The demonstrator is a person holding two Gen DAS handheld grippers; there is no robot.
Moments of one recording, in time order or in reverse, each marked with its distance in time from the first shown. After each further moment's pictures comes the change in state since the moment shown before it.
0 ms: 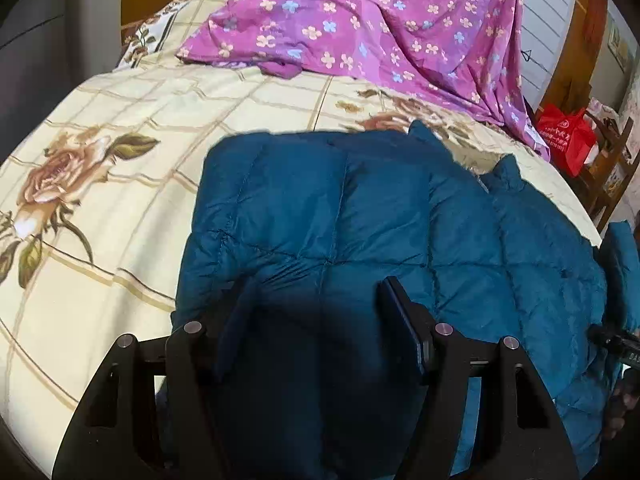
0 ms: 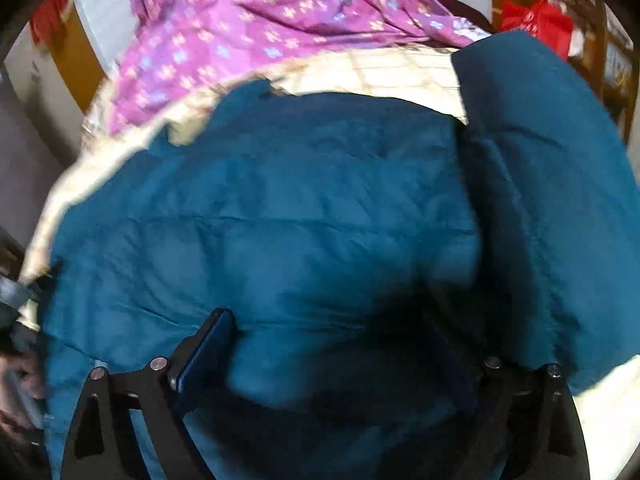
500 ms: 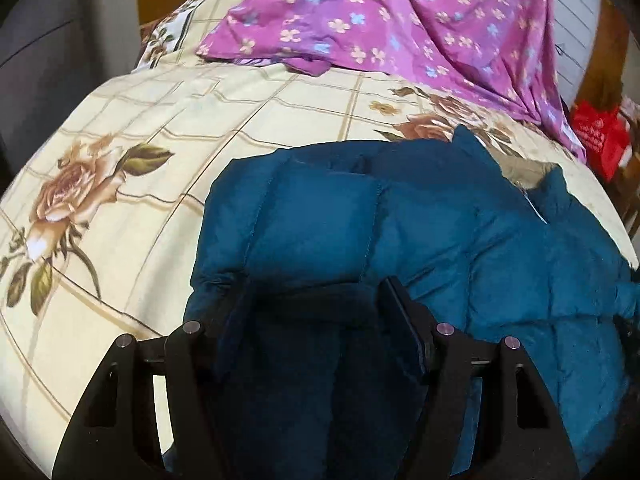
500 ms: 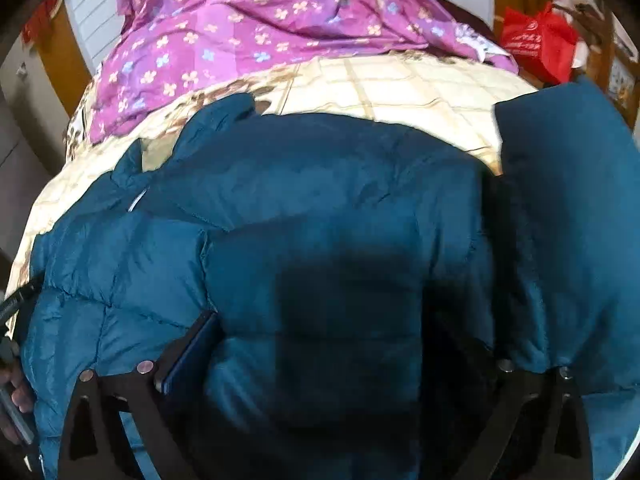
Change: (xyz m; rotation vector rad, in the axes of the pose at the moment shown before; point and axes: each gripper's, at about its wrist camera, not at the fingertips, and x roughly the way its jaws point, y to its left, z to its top) left arm 0.031 -0.001 0.029 -0.003 0.043 0.128; right arm 0.025 0.001 0.040 -0.007 -0.020 -0.063
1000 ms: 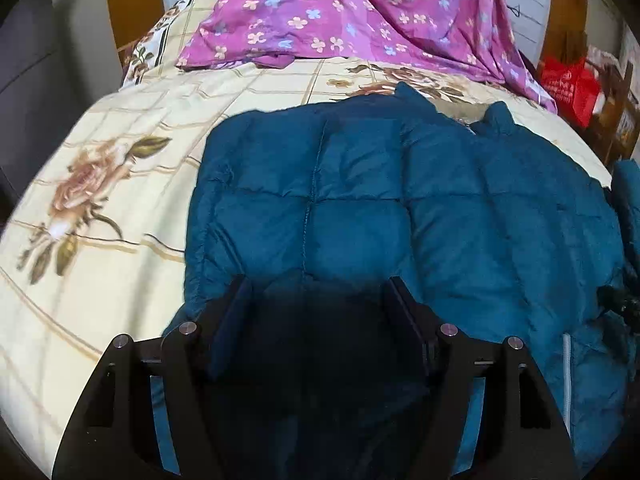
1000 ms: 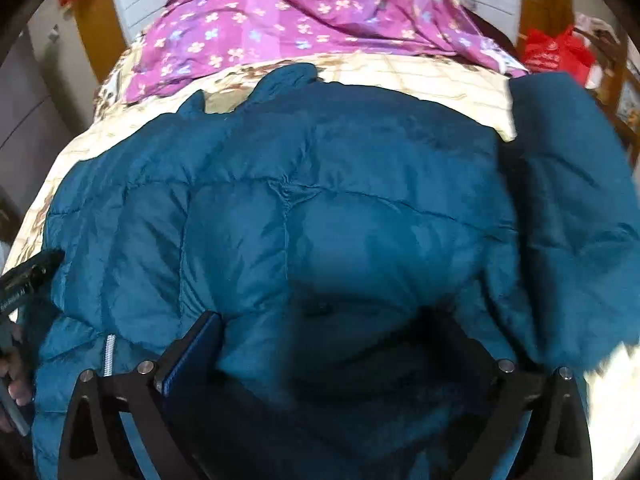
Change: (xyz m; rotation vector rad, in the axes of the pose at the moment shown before) left arm -0.059 -0.025 -0.059 0.138 0.008 -0.012; right arm -0.050 0.040 -0.065 -0.083 0.030 0.037
